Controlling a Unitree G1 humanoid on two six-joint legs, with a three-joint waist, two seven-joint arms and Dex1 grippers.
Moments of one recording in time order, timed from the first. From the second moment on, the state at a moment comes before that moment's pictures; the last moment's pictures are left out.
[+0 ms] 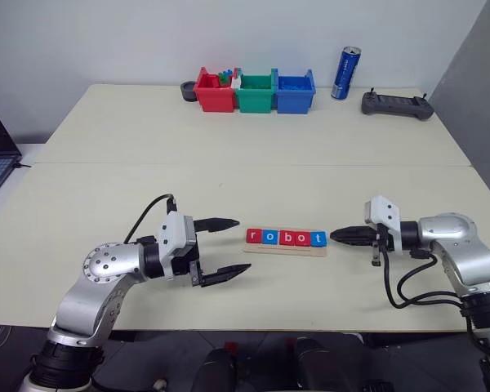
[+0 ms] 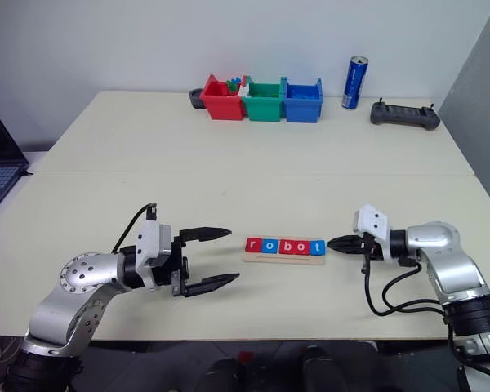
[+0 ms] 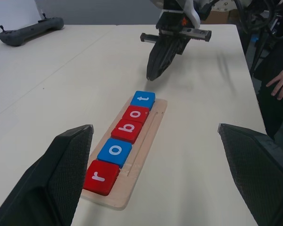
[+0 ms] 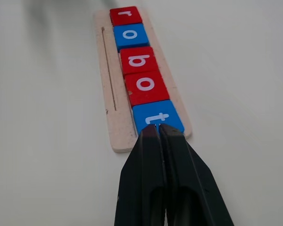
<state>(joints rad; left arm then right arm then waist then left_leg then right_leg) -0.12 0.66 0.00 -0.32 -0.47 0.21 -1.09 -0.40 -0.73 0.11 0.11 0.21 0.18 1.24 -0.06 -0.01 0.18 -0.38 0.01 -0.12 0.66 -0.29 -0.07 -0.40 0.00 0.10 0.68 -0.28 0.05</state>
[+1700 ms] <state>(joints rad) -0.08 0.66 0.01 -0.34 -0.47 0.21 -1.07 -0.44 -0.70 0.14 0.20 0.18 0.14 1.24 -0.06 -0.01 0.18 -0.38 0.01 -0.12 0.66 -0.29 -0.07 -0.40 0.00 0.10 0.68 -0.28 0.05</state>
